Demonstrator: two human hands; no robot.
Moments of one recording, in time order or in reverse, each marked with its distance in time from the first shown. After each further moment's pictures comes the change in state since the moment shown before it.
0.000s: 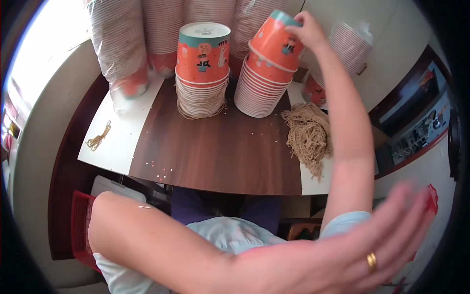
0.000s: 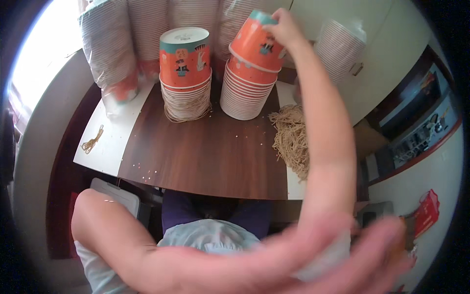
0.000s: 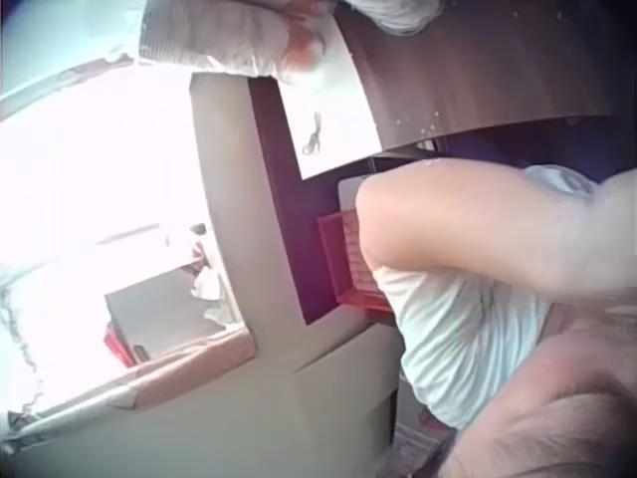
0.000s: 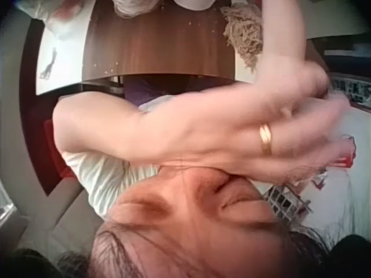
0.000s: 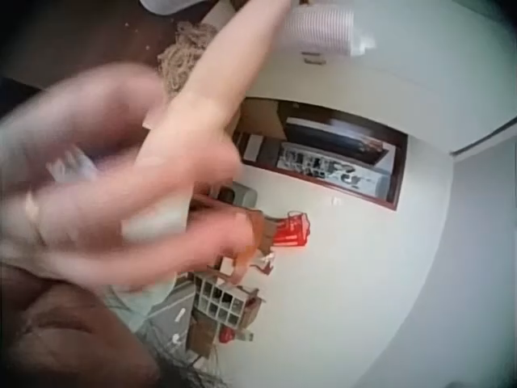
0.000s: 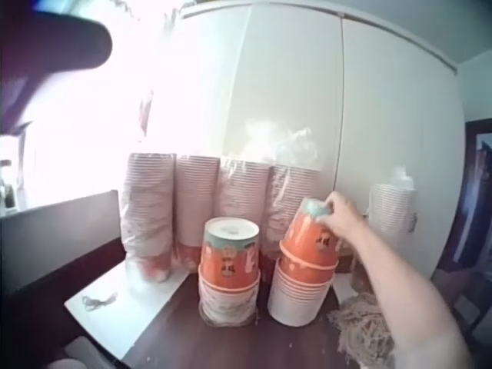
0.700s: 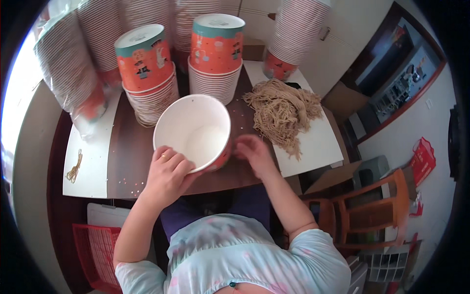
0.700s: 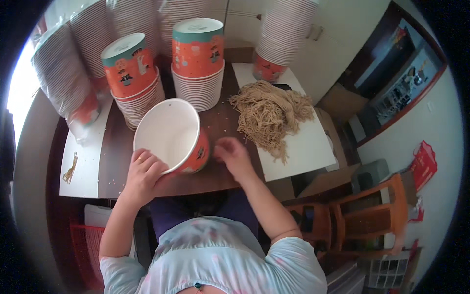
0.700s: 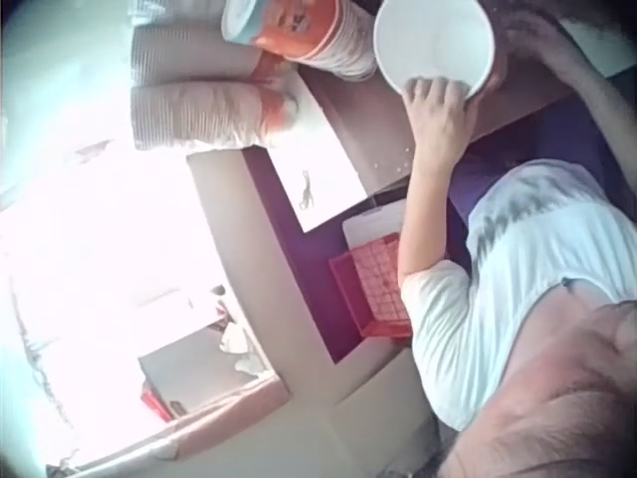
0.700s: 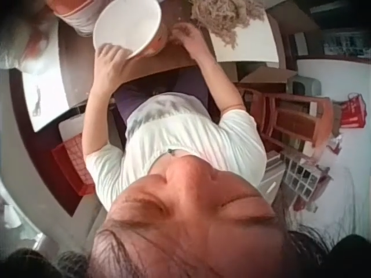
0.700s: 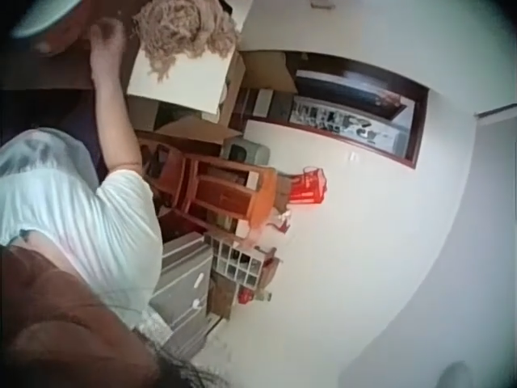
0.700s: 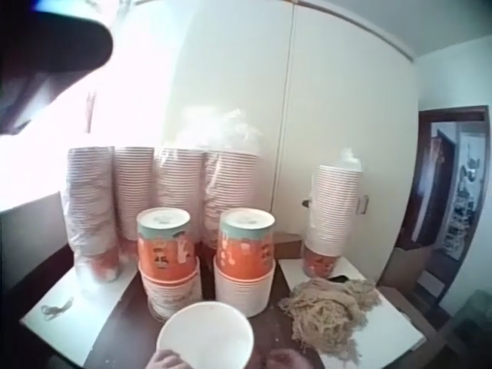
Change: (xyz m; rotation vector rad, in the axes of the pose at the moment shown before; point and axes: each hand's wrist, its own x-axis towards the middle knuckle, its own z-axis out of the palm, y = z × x) left_hand -0.138 0.130 0.116 -1.030 -0.262 -0.774; right_hand -0.353 0.044 0.099 0.831 0.064 0.700
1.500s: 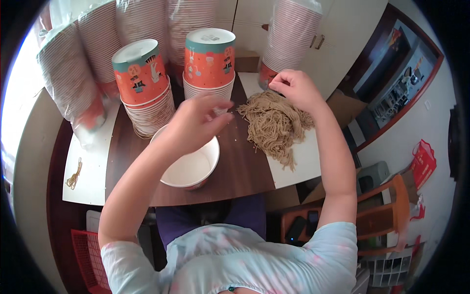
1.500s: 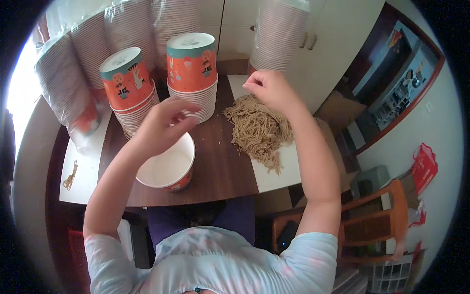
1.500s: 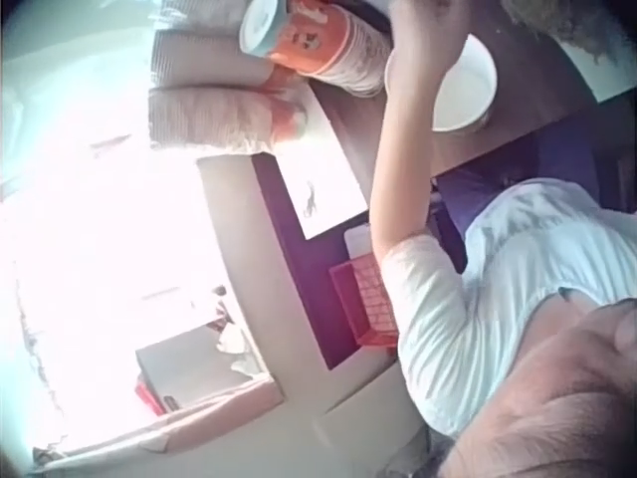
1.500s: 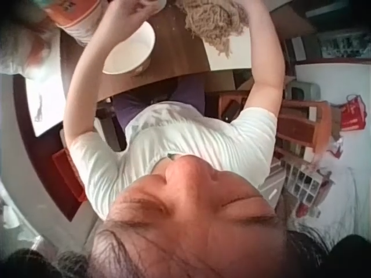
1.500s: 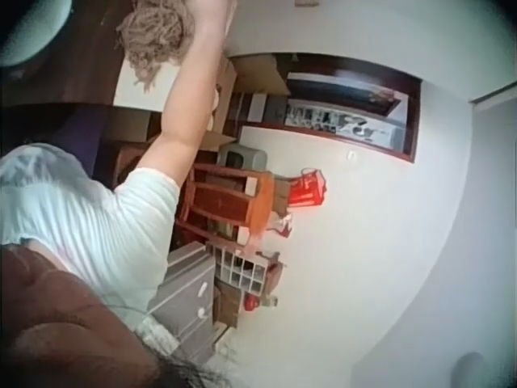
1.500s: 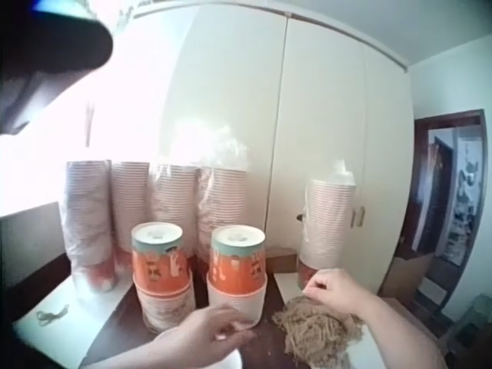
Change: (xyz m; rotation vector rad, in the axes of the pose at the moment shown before) left_hand 0.144 0.007 -0.009 -0.589 -0.141 -0.364; right_hand 0.076 -0.221 -0.058 -1.036 -0.028 -0.486
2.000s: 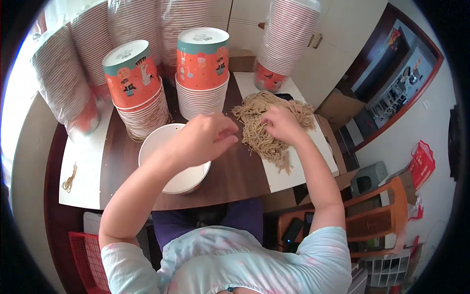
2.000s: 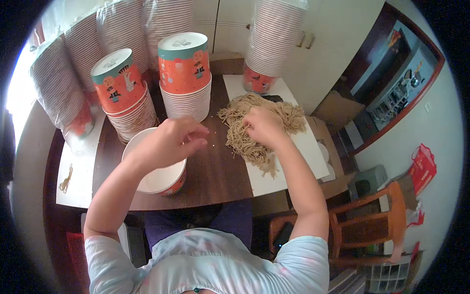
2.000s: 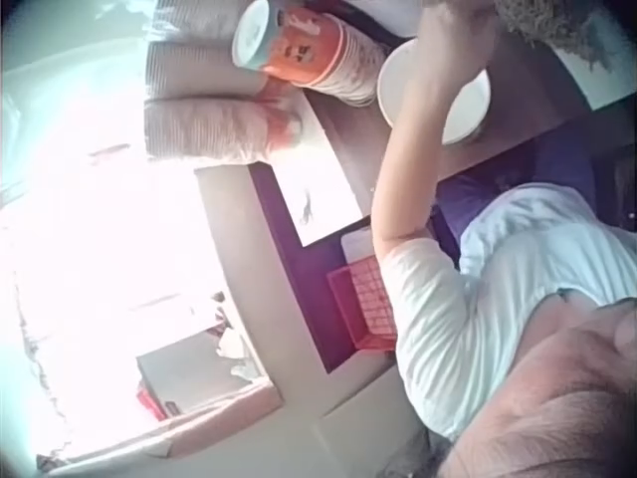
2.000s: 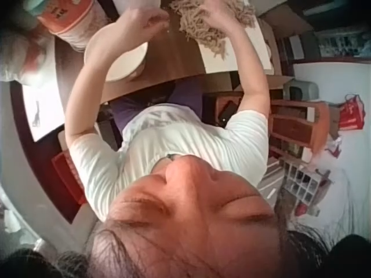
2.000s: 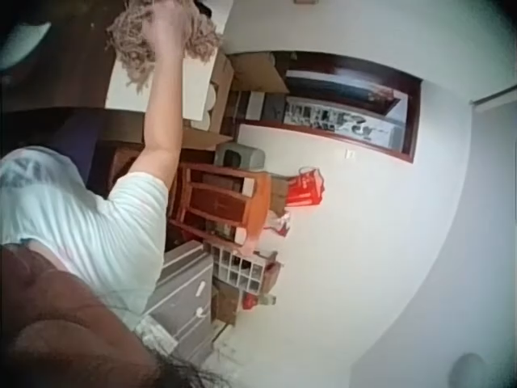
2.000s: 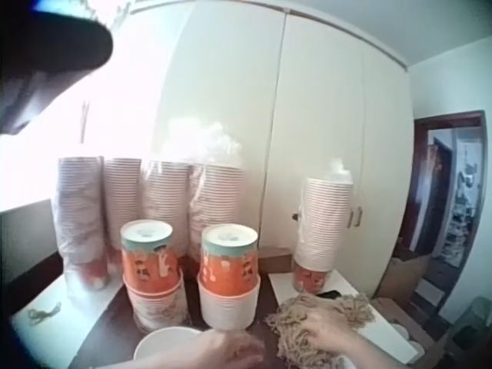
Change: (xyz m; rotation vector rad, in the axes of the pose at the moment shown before) left_hand 0.007 -0.011 0.027 0.120 -0.126 0.127; right_hand -0.040 0.094 0.067 -0.418 -0.137 -0.235
